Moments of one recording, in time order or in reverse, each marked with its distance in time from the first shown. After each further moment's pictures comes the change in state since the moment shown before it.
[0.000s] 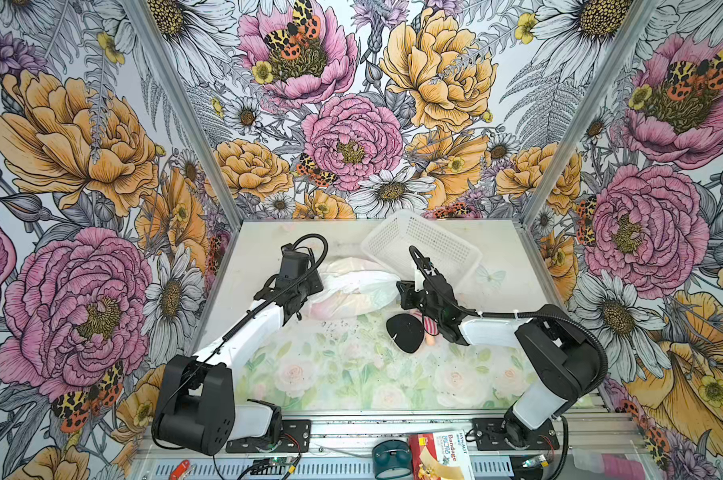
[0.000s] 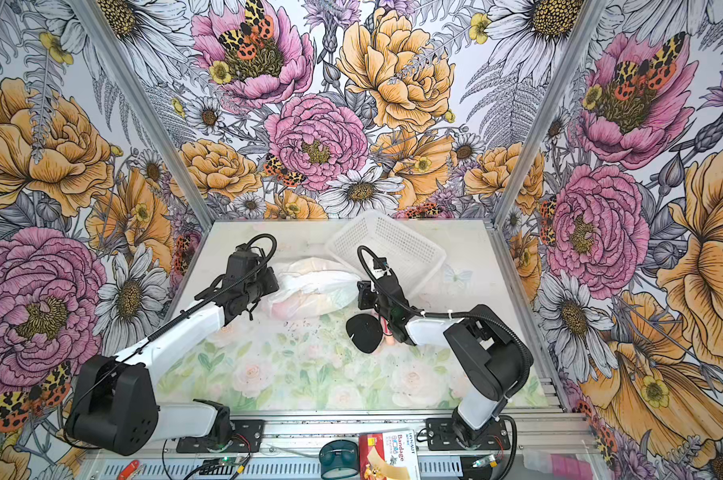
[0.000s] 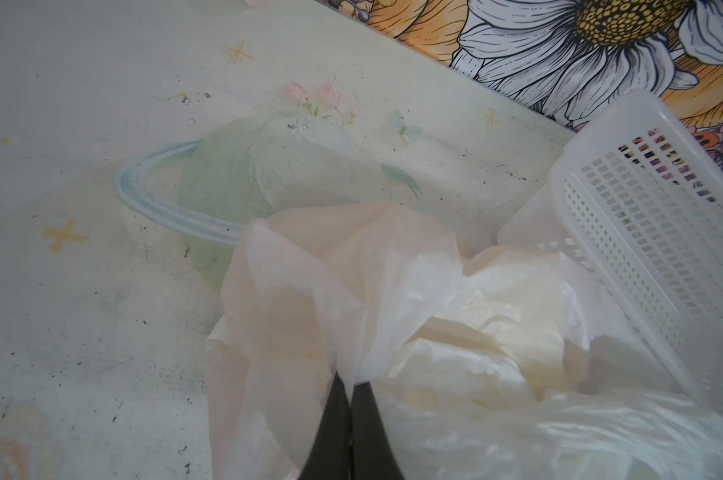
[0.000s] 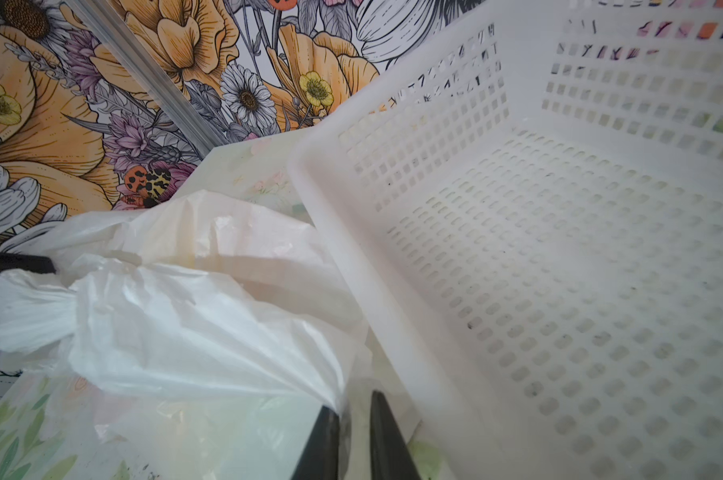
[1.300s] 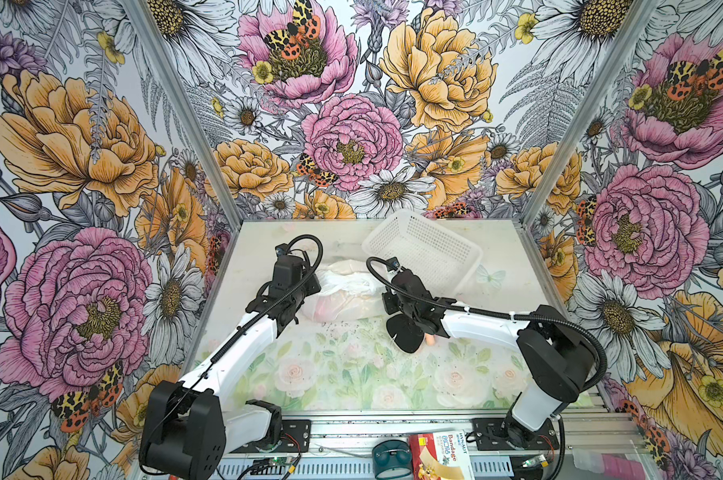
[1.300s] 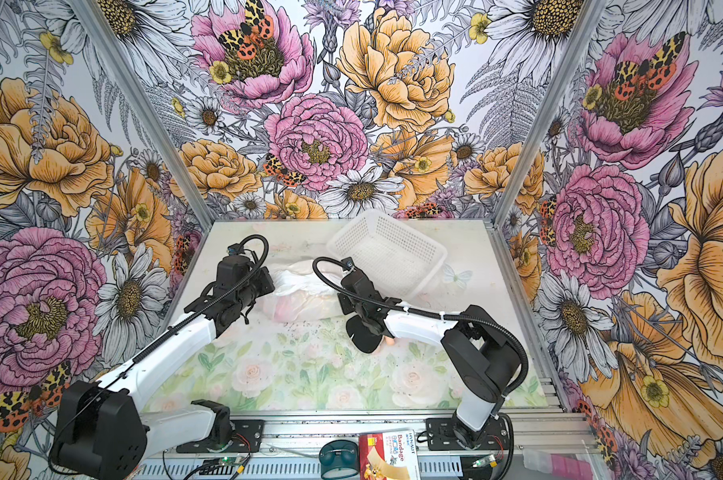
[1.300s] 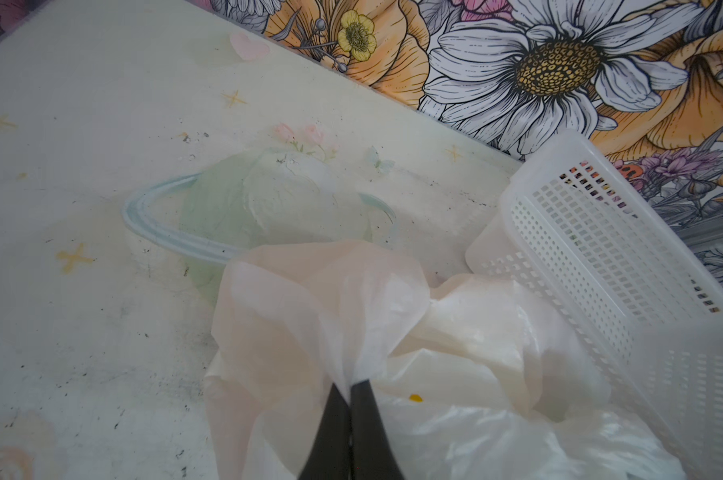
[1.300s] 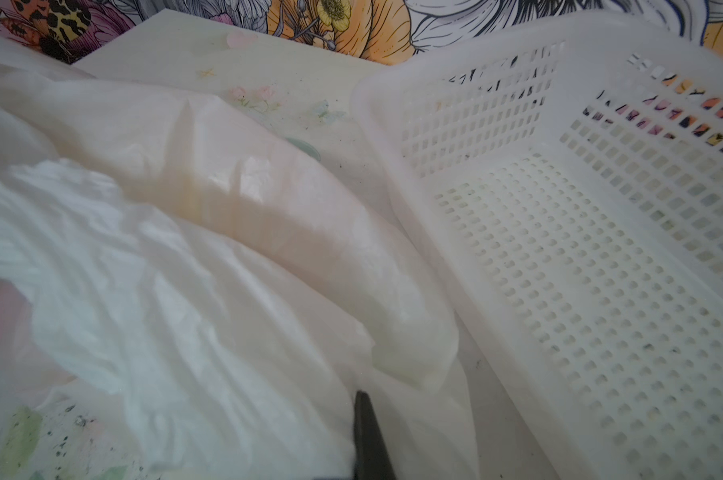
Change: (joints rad) left arm 0.015 -0.128 -0.061 0.049 -0.005 -0.004; right arm 0.160 0.024 0.241 -0.430 0.228 -0.213
